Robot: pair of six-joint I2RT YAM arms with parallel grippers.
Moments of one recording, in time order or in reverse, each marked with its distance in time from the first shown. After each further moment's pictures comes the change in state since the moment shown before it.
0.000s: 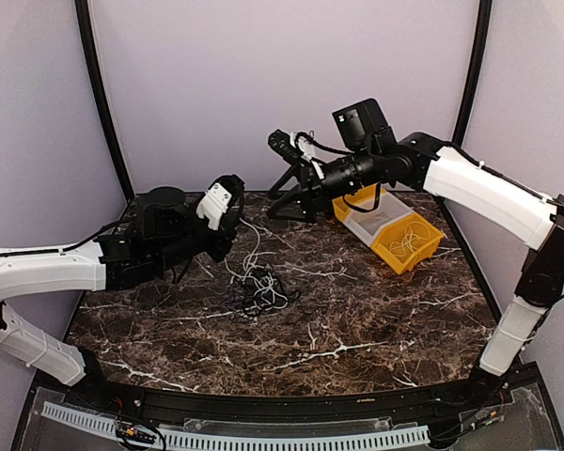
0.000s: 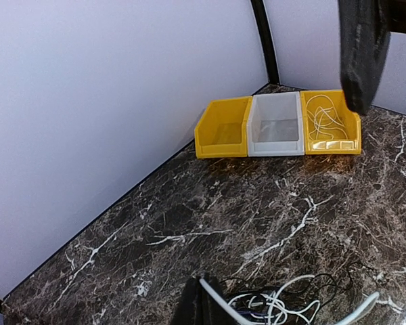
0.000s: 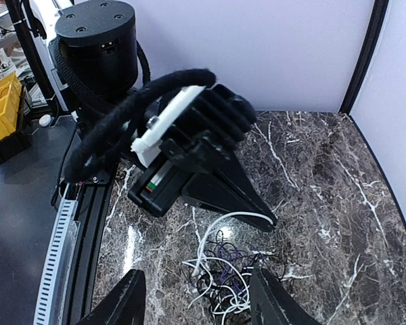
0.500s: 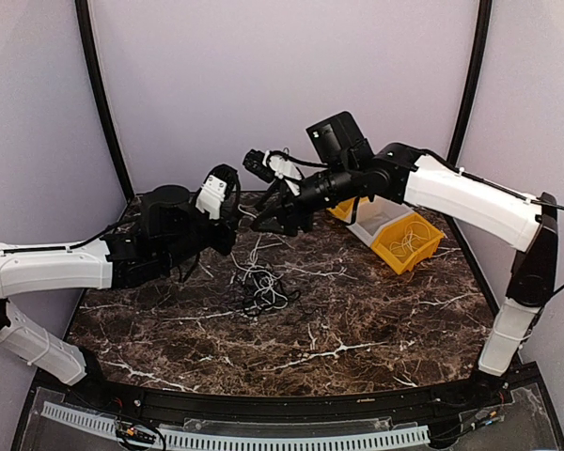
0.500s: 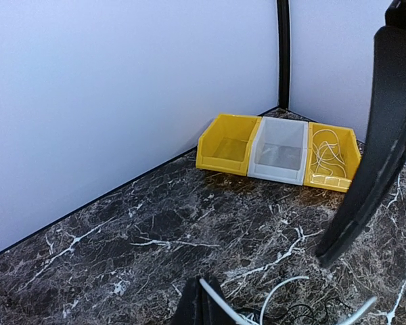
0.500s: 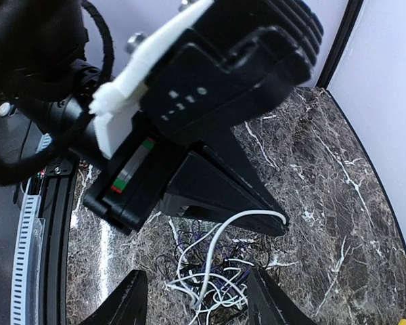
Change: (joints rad) left arm 0.000 0.044 0.017 0.049 -0.058 -0.194; right arm 0.093 0.064 0.009 0.024 0.226 0.026
